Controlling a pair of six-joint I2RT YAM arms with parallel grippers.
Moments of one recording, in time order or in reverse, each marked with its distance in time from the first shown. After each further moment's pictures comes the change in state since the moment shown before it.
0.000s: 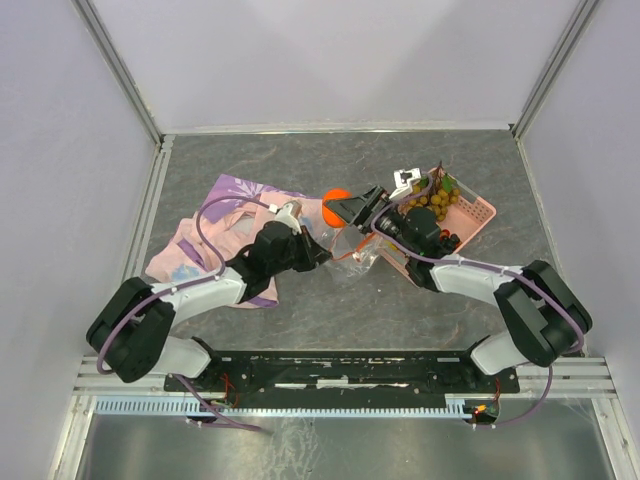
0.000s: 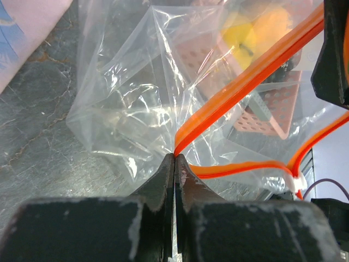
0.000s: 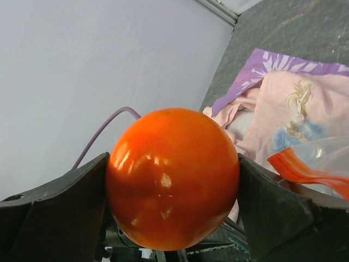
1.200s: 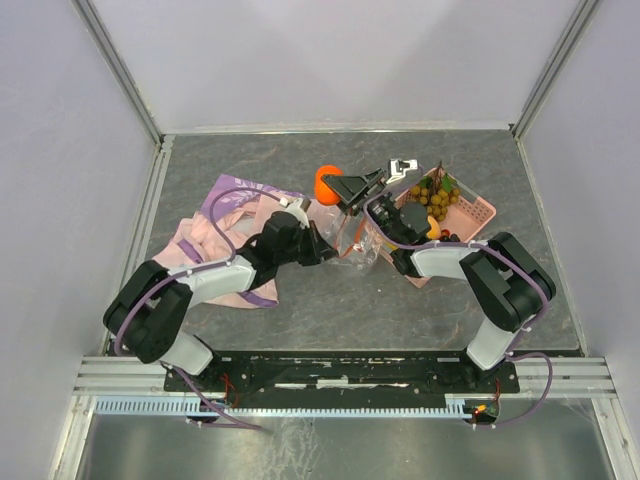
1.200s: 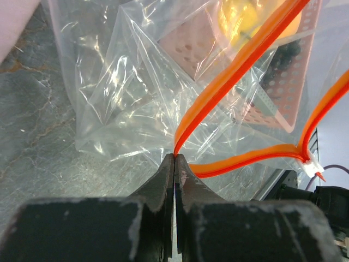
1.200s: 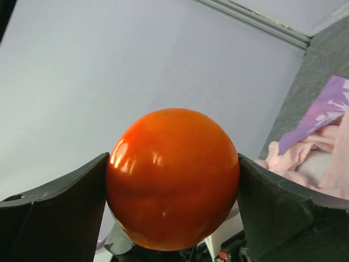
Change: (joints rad) left arm 0.021 0.118 0.093 -0.025 0.111 0.054; right arm -0.012 0.231 0.129 0.349 0.001 0.286
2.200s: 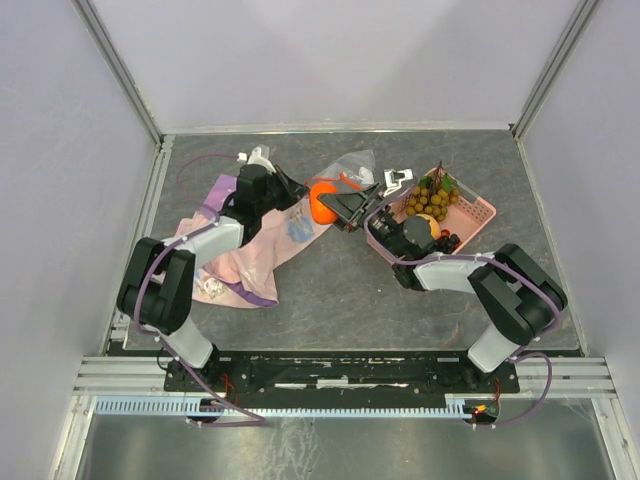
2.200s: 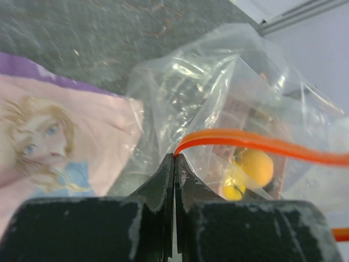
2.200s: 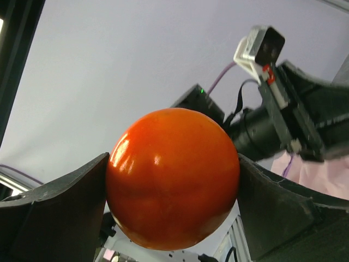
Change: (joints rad) left arm 0.282 0.145 0.256 0.059 -0.065 -0.051; right arm 0.071 -0.088 -0.082 0.058 -0.054 0.049
